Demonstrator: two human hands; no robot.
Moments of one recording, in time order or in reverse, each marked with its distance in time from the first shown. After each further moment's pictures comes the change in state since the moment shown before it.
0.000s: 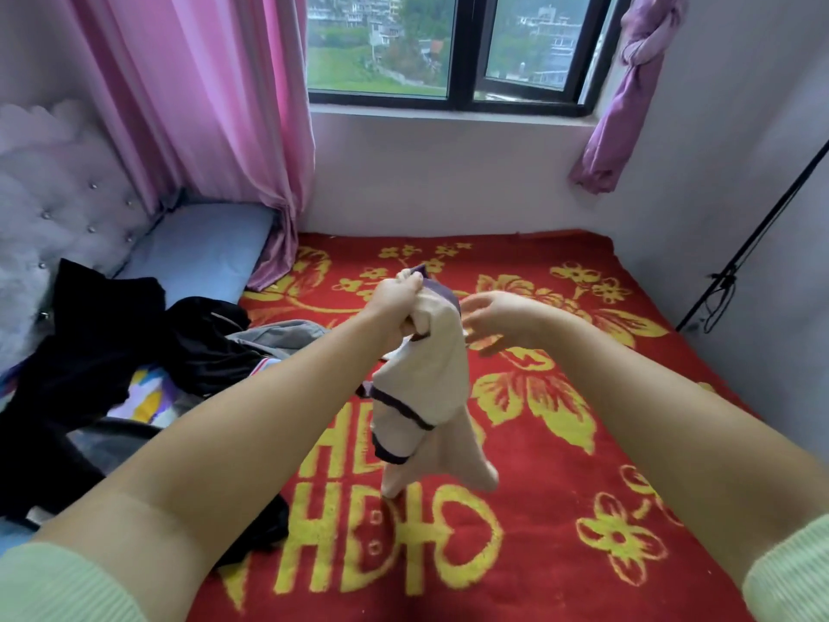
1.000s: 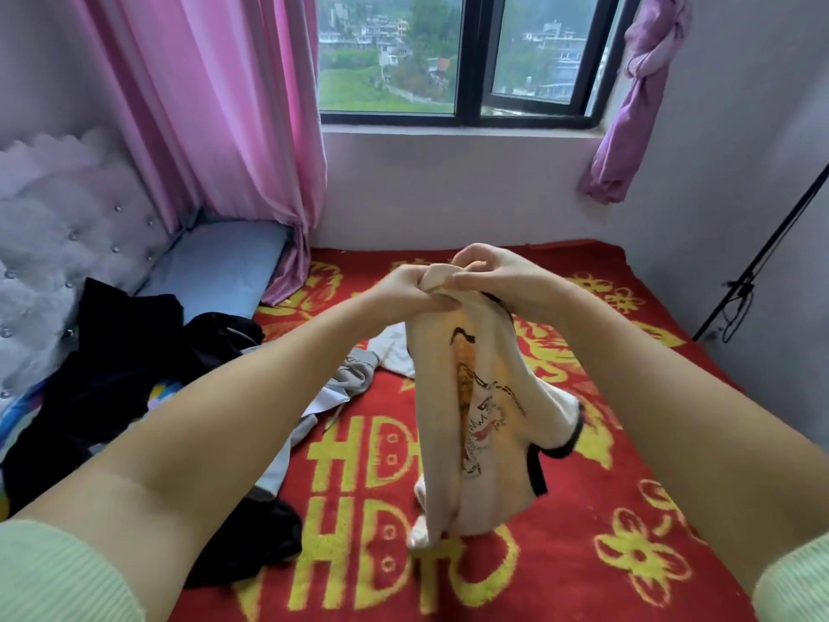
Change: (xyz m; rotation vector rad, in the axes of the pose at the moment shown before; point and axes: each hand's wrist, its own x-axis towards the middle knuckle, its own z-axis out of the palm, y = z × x) left_hand -0.010 0.037 -0.021 0.526 -0.458 0.360; right_hand -0.027 -0.055 -0.009 0.077 0.080 -0.361
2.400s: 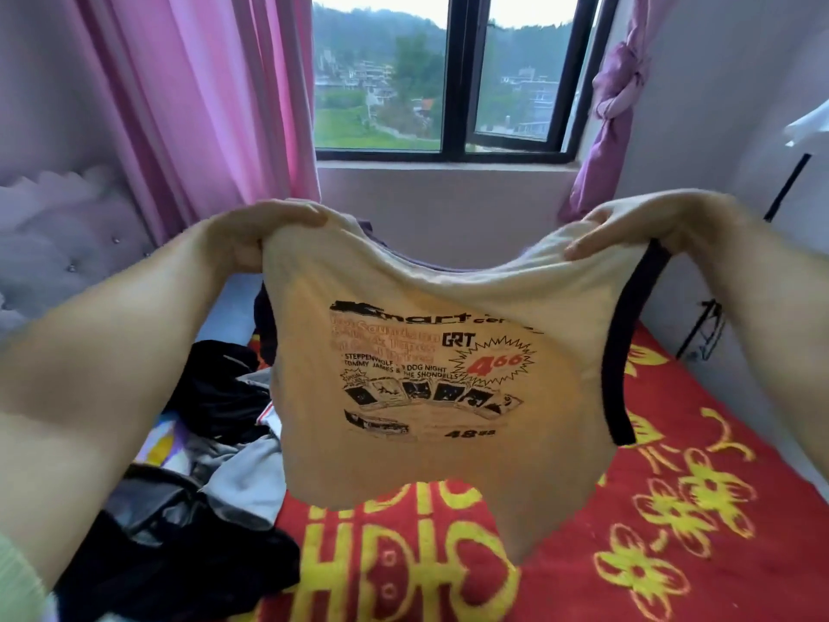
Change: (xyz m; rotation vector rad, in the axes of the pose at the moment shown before) left_hand -0.046 0.061 -0.160 -0.124 -0.046 -0.161; right_hand -0.059 -0.062 -0.137 -0.405 -0.019 0.373
